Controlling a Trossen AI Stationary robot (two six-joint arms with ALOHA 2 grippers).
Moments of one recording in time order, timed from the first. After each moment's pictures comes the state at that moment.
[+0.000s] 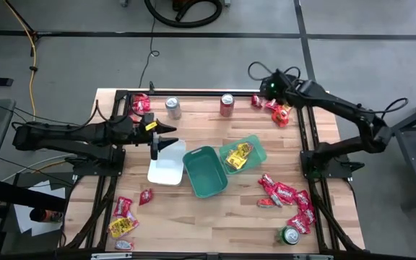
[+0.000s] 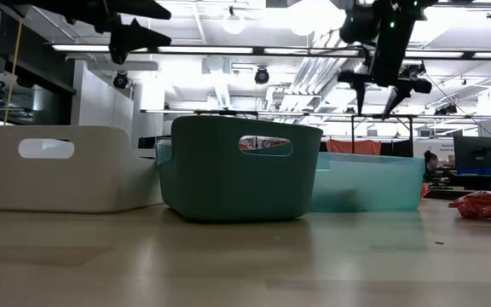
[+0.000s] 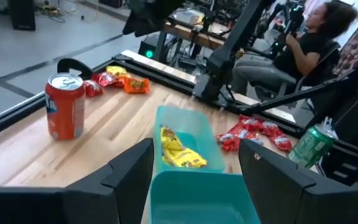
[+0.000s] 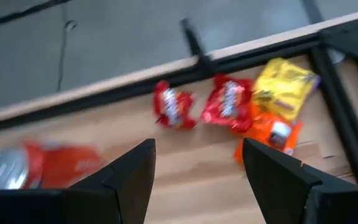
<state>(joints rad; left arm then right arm) 0.04 0.77 0.57 0.00 -0.14 -0.32 -0.69 1.30 1.12 -0.90 0.40 1.05</state>
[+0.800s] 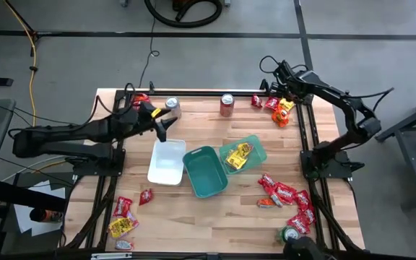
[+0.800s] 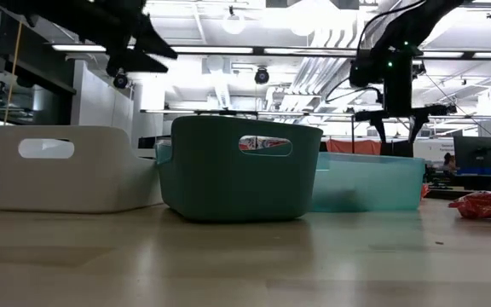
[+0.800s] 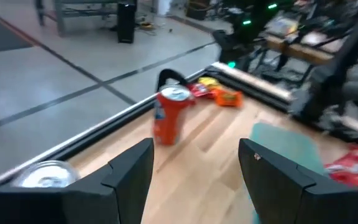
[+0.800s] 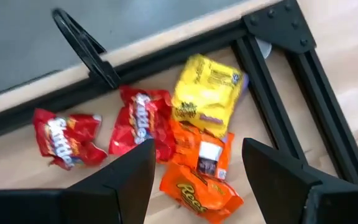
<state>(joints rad) 0.23 0.82 0.57 -0.01 -0.32 -0.26 -0.97 1.46 1.08 -0.93 0.31 0.94</state>
